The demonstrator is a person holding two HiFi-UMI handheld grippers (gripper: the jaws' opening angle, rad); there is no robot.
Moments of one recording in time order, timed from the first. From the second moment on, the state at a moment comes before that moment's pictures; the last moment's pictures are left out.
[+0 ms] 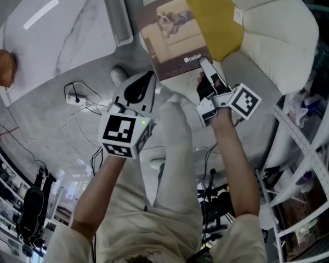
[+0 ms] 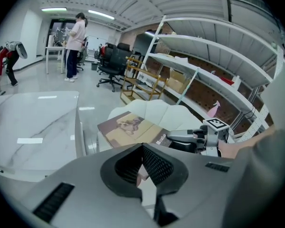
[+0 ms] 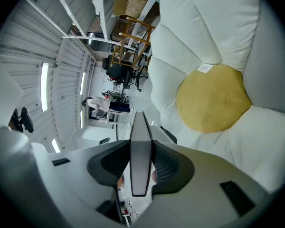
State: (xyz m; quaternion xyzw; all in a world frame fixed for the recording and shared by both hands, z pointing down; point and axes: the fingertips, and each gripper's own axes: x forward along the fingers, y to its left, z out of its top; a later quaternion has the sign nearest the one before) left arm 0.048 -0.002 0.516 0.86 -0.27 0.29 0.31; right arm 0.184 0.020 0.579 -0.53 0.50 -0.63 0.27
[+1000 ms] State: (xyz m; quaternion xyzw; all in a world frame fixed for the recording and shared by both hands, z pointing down) left arm -0.095 -0.077 0.499 0.82 -0.39 0.25 0.34; right arm 0.033 -0.101 0.549 -0.46 0.56 -0.65 0.23
